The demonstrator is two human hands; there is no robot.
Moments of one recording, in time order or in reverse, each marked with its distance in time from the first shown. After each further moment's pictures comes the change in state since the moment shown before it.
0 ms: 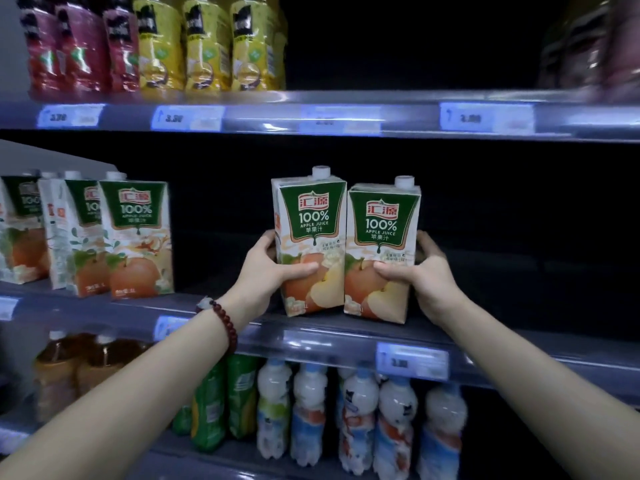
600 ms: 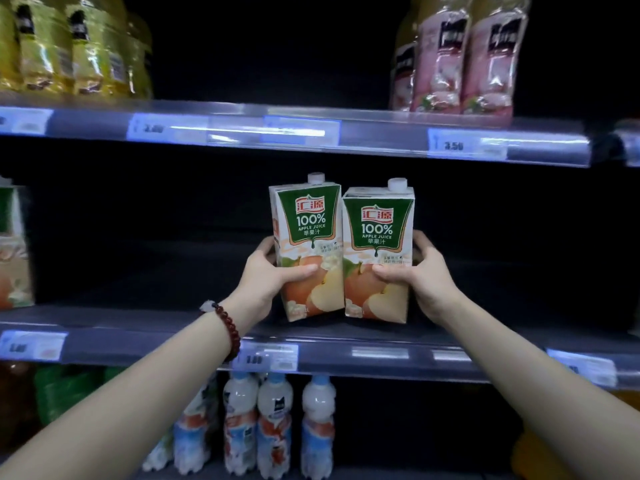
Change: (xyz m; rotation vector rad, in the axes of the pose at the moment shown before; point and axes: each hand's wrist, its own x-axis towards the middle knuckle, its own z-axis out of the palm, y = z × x) left_hand -0.020 0.000 0.202 -0.097 -0.098 -0.040; right_hand -0.027 -0.057 -0.193 -0.083 0.038 -0.009
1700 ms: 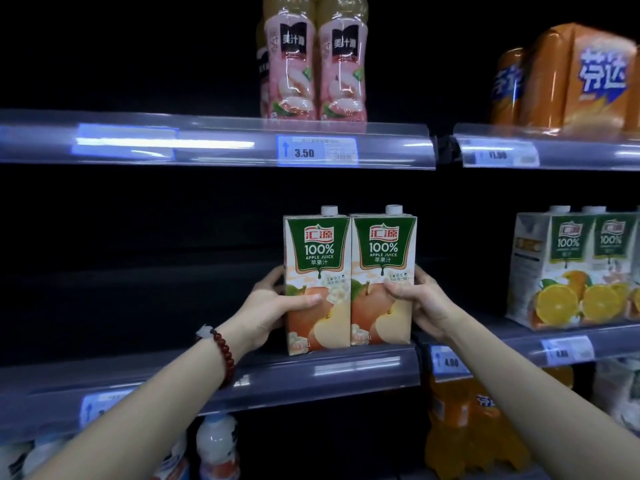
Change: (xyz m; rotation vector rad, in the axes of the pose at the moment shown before) left_hand 0.016 -0.043 0.157 -0.003 -0.344 -0.181; right_hand -0.022 0.006 -0.179 0.126 0.091 0.205
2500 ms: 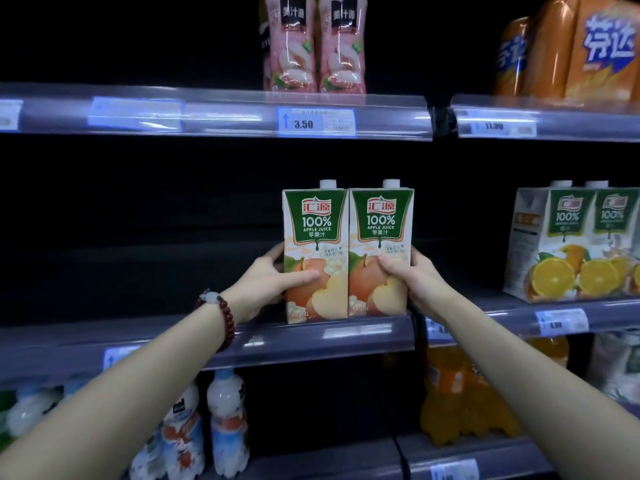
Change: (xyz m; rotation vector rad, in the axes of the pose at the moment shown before) left_hand -0.021 0.004 -0.002 0.216 0.016 -0.016; right_hand -0.026 0.002 0.015 -0.181 0.049 -0.037
